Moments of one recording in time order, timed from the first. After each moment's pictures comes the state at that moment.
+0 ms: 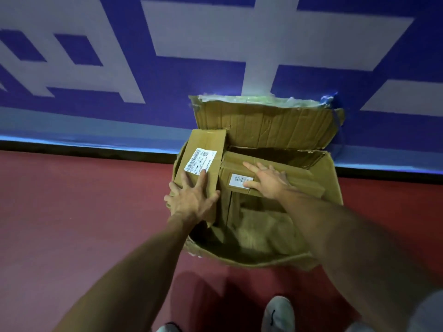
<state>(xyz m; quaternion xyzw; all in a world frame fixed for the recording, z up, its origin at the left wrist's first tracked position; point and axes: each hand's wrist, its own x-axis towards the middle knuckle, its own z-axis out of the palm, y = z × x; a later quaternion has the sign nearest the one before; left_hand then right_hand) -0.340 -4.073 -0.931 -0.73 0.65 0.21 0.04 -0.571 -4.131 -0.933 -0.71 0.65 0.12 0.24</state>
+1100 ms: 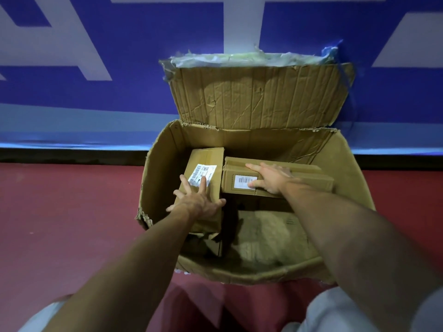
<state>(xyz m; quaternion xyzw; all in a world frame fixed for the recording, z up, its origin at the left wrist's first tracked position) -0.392 -4.109 -1.073 -0.72 0.62 0.26 0.17 -0.621 -4.157 -1.070 -0.72 0.65 0.13 0.20</state>
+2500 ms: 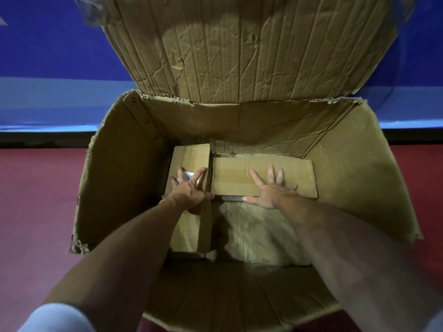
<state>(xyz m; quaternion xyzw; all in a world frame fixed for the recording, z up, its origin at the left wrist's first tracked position) -0.407 -4.191 -1.194 -0.68 0.60 0.41 0.09 -0.646 -4.170 -1.190 -0.58 0.69 0.27 0.33</state>
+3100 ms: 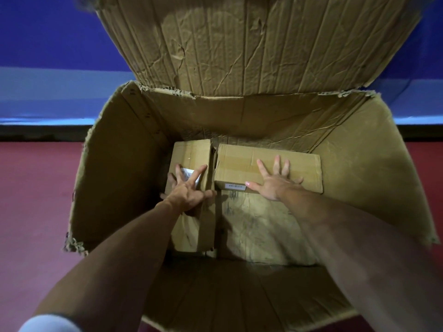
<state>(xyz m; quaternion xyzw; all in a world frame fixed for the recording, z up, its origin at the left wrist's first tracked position) -0.397 -4.183 -1.202 -0.67 0.60 0.43 0.06 -0.649 -4.182 -1.194 -0.57 0.72 0.22 0.33</state>
